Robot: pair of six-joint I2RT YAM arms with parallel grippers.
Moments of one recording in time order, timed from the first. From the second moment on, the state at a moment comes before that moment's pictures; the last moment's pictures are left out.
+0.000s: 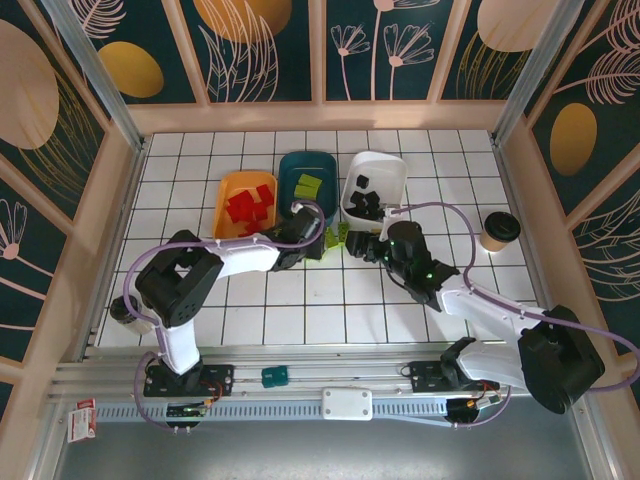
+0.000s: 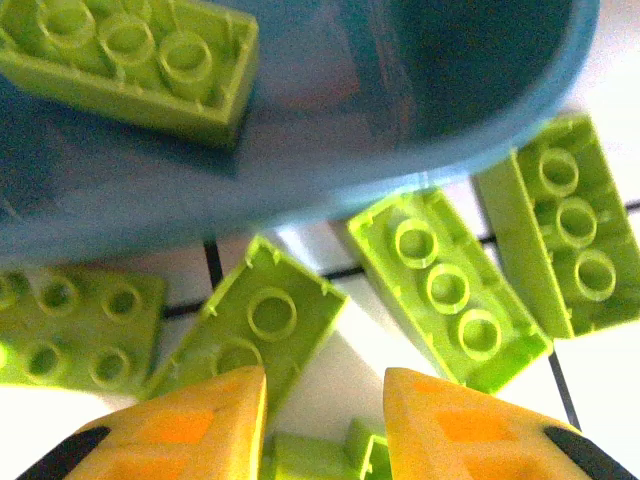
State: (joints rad) left arm -0.77 1.85 1.02 -0.07 -0.20 -0.53; right arm 0.65 1.16 0.53 0.19 0.04 0.52
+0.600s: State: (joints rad) left arm -0.94 1.60 0.76 -0.04 -0.16 -0.67; right arm 0.79 1.25 0.50 0.18 0.07 0.52
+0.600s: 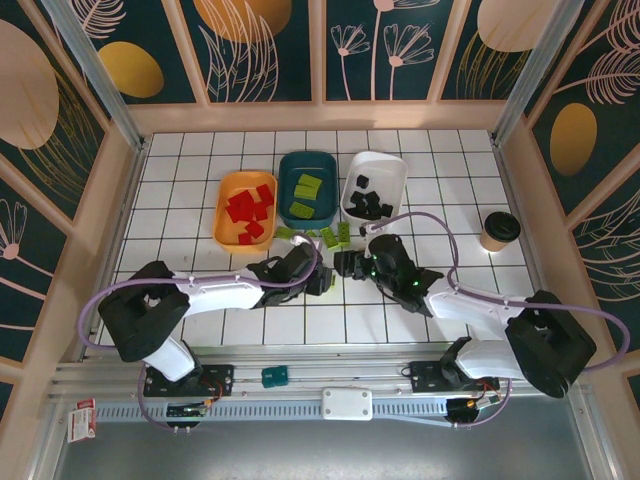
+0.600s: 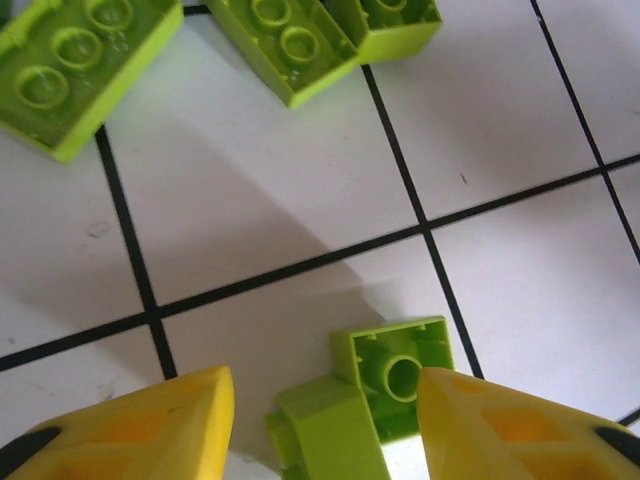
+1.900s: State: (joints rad) left arm -1.00 1.60 0.68 -0.09 -0.24 -0.62; right arm 0.80 1.23 0.52 0.14 0.12 0.51
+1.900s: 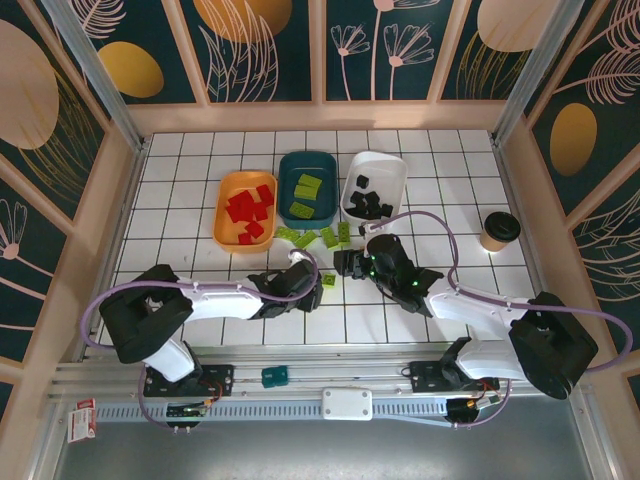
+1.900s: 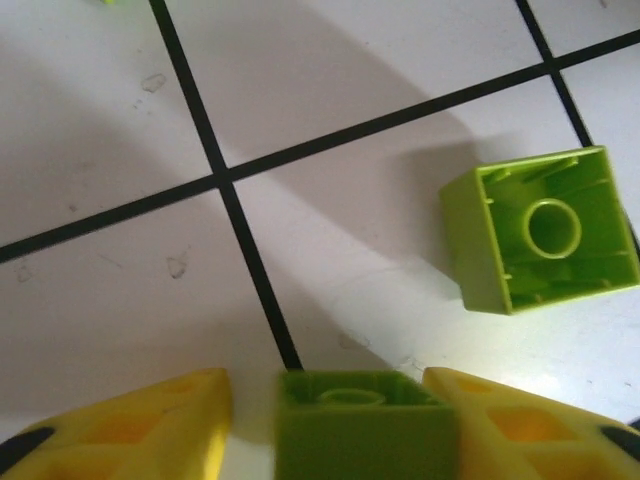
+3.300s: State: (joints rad) left arm -0.61 2.10 1.55 -0.17 -0.10 -0.54; right arm 0.86 1.25 0.49 0.14 0.14 0.56
